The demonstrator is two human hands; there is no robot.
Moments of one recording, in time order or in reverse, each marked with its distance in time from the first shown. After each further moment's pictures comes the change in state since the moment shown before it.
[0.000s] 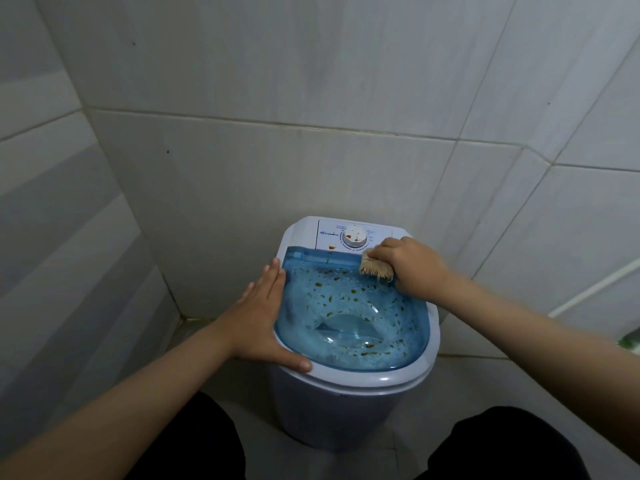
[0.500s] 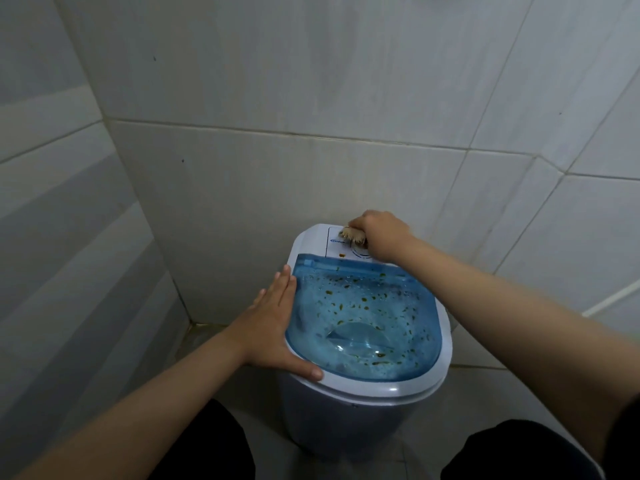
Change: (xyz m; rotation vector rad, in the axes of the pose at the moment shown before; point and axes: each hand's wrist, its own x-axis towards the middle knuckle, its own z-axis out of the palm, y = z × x) left_hand 0.000 0.001 0.000 -0.005 0.011 0.009; right_hand 0.076 -0.033 -0.032 0.058 0.019 0.093
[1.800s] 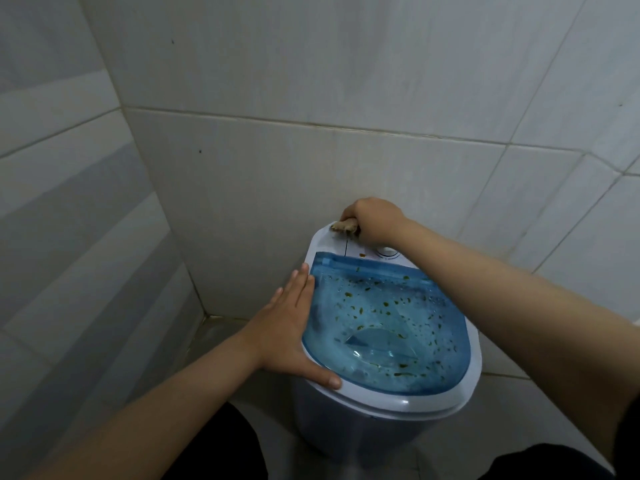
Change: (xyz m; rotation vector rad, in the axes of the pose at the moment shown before) left_hand 0.002 -0.003 0.002 -0.003 0.034 0.003; right_hand 0.045 -0.029 0.000 0.037 -0.070 -0.093
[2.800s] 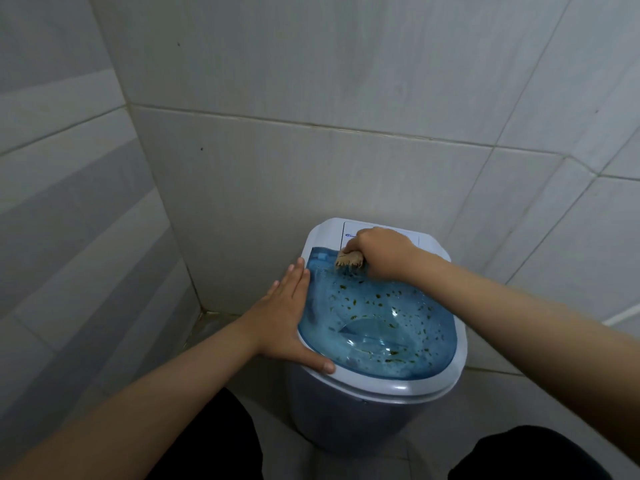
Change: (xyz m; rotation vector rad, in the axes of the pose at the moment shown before) left_hand -0.002 0.002 0.000 0.017 -0.011 -0.013; right_hand -0.065 -0.014 0.008 -0.071 -0.121 -0.060
